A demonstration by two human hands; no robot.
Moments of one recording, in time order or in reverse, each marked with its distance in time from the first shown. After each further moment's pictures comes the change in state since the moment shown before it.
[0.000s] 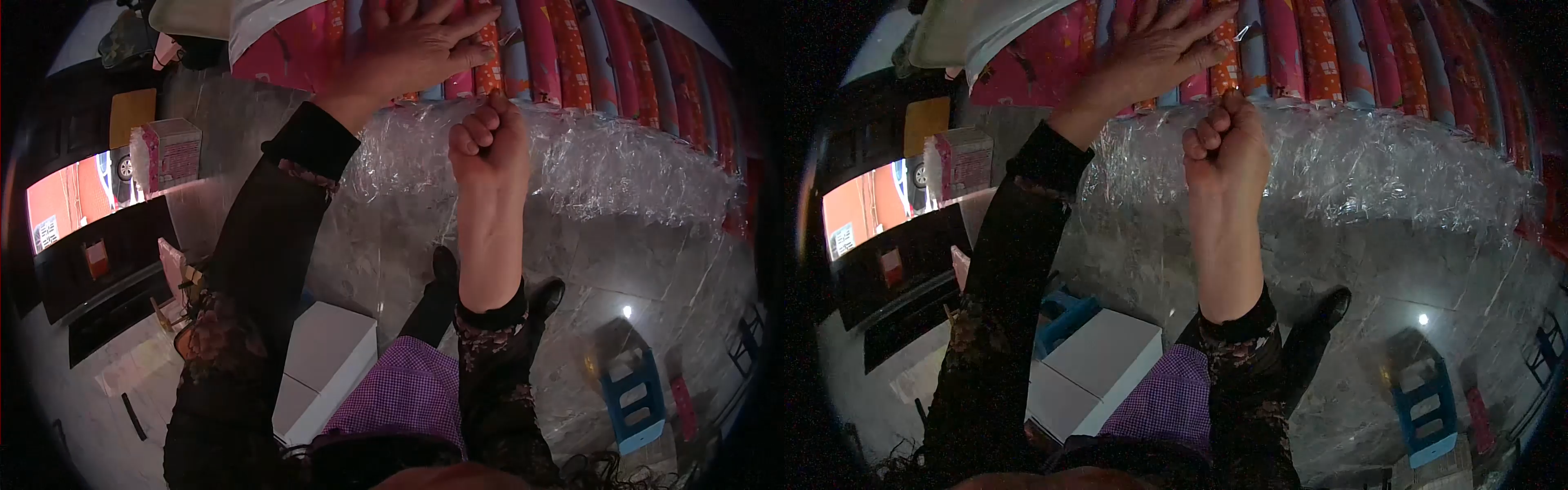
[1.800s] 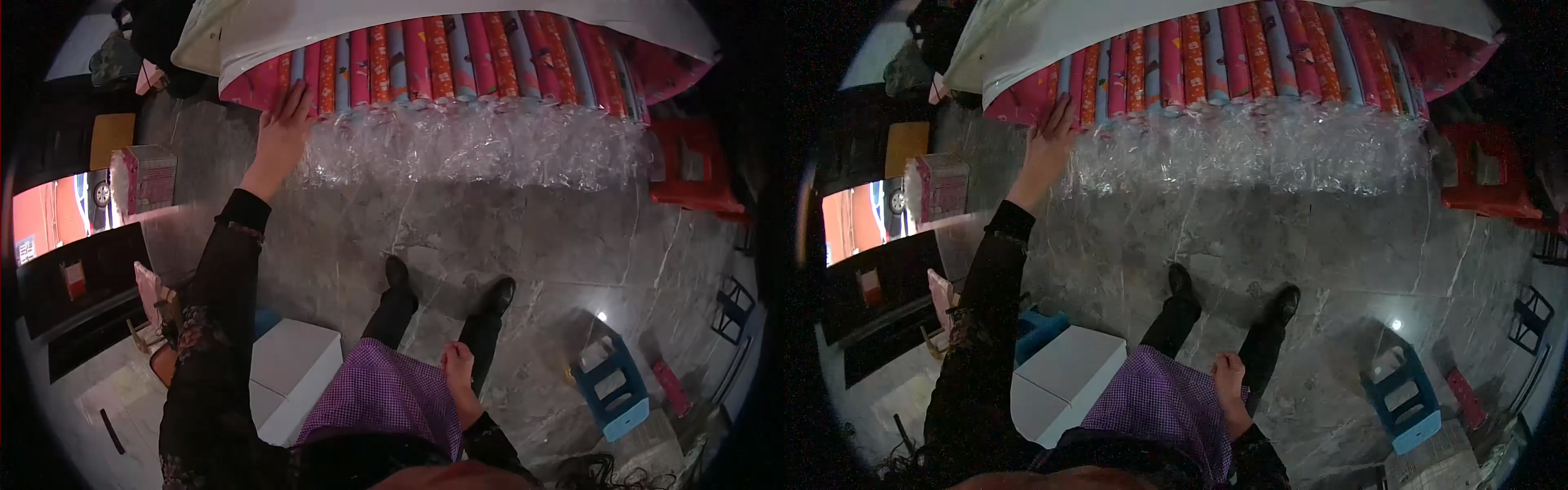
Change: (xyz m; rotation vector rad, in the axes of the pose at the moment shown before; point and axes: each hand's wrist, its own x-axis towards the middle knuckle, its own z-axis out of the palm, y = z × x) left_hand -0.121 0.013 -0.008 0.535 0.098 -0.238; right_hand -0.340 -0.092 -0.331 -1.275 0.570 0.098
